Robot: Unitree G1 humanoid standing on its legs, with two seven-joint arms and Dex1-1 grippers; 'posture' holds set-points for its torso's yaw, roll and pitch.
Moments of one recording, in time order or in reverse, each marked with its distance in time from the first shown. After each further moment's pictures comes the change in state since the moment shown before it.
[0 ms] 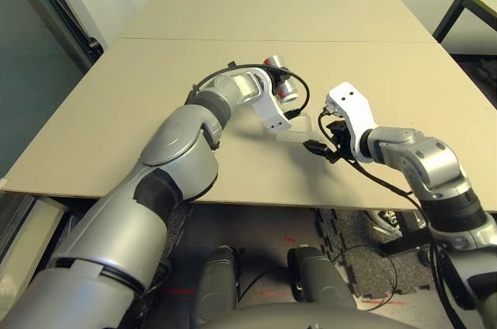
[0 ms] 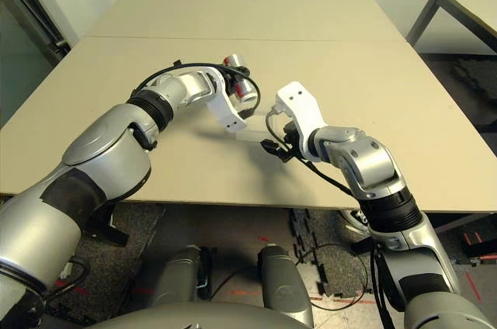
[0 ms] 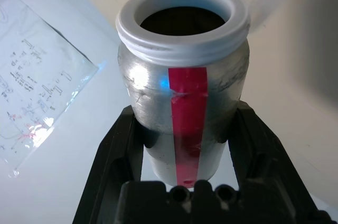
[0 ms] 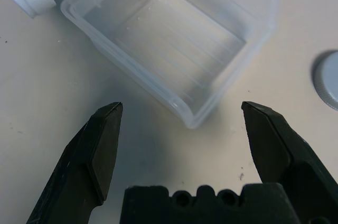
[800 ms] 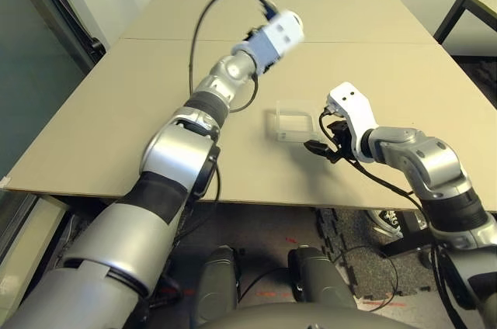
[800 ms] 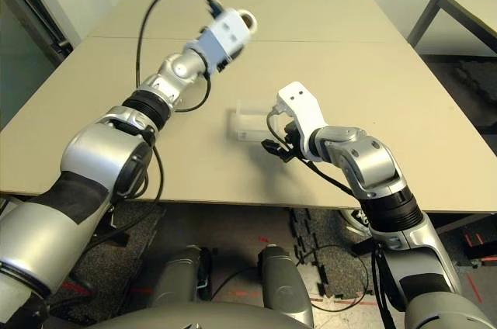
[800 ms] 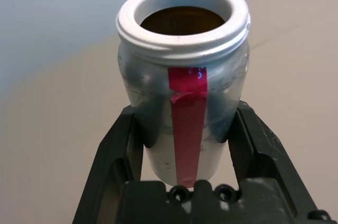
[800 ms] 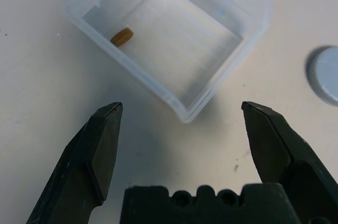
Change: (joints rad) left arm 0.085 0.002 1.177 -0.041 -1.078 0.284 -0.263; right arm -0.009 -0.019 0.000 0.035 -0.009 -0.027 0.021
